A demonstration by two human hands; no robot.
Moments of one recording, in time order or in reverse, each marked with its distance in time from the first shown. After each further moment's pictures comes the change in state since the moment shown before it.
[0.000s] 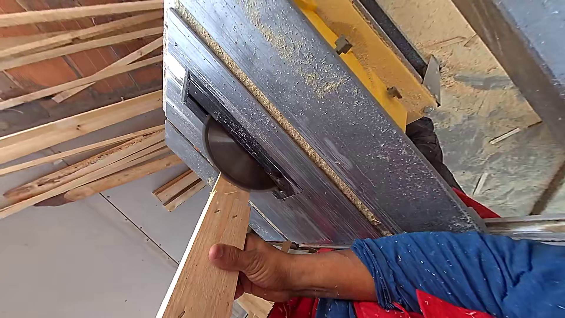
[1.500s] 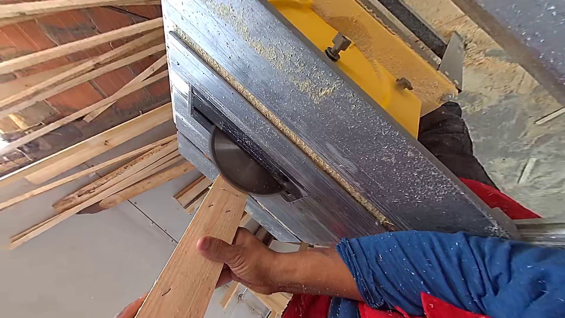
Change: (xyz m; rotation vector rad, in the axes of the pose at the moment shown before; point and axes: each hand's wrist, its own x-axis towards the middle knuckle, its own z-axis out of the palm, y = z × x) left_hand 0.026 -0.037 -0.077 -0.021 -0.092 0.078; right_hand 0.037 0.000 0.019 0.055 0.105 -0.071
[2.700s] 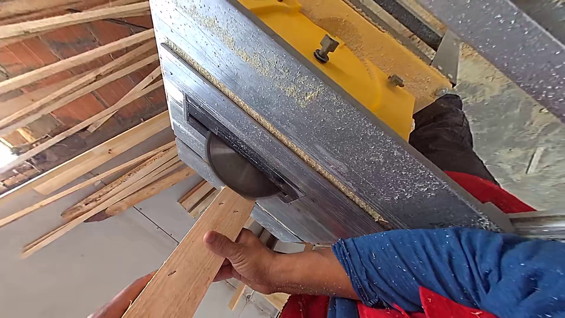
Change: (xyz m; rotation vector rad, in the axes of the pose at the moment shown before) left_hand 0.052 -0.013 -0.033 -0.012 -0.232 -0.007; right_hand 0.002 0.004 -0.008 0.112 0.083 -0.037
